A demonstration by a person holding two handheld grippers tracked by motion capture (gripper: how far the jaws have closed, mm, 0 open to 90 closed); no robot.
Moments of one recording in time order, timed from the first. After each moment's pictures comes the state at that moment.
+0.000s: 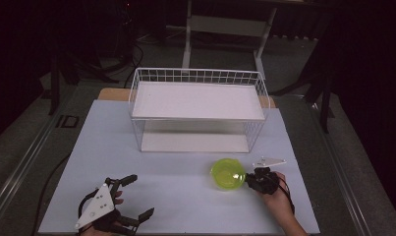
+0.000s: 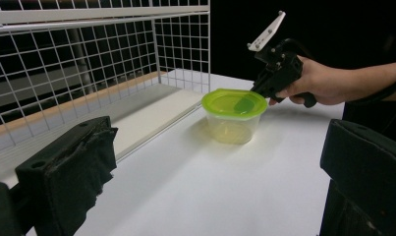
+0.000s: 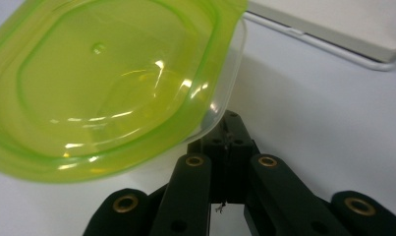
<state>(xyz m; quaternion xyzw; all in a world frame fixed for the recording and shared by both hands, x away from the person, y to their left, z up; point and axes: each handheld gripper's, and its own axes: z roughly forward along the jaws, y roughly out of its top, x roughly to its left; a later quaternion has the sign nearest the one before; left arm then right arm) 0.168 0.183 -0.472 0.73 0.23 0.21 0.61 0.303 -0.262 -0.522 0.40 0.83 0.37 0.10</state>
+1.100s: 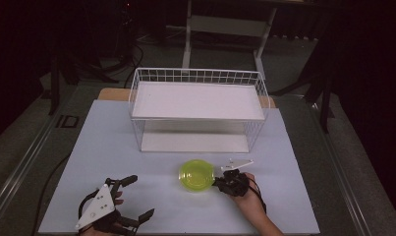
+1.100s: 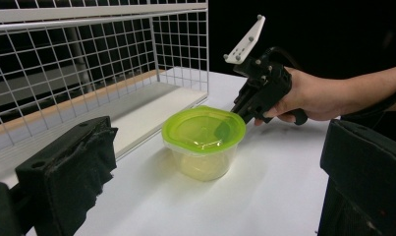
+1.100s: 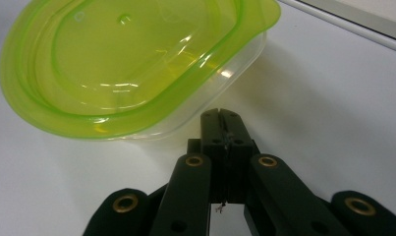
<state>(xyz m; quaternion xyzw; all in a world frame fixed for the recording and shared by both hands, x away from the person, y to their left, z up) 0.167 0.183 -0.472 0.73 0.23 0.21 0.60 0.298 -0.179 -0.528 0.34 0.86 0.39 0.05</state>
